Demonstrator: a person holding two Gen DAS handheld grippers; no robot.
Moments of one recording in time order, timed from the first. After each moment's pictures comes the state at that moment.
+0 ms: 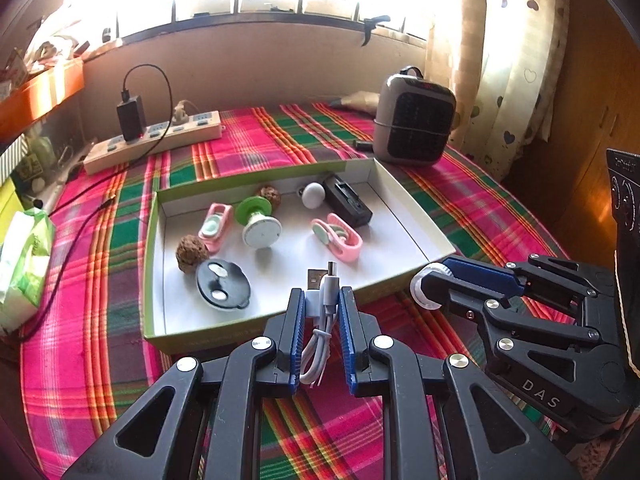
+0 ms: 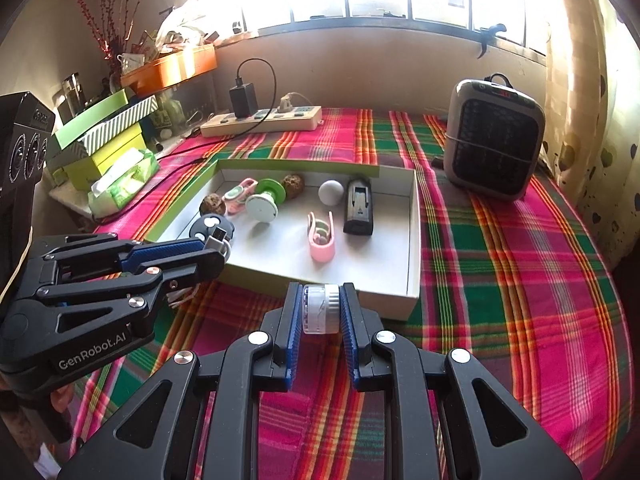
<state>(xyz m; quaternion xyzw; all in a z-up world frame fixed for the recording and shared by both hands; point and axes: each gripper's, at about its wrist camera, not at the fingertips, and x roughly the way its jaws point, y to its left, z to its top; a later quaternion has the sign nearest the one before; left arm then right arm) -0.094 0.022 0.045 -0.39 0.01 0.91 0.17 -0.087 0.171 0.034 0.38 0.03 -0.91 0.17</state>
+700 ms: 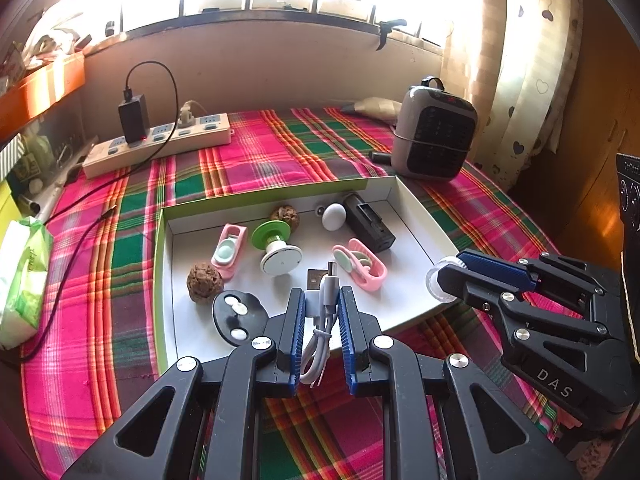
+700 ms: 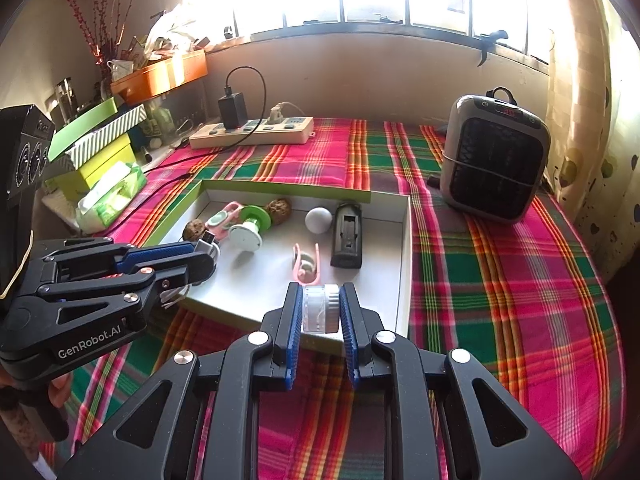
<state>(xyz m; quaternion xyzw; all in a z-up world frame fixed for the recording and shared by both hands) -0.124 0.012 0.045 -0.40 0.00 0.90 0.16 -0.113 0.171 0.041 0.37 0.03 -0.91 0.16</state>
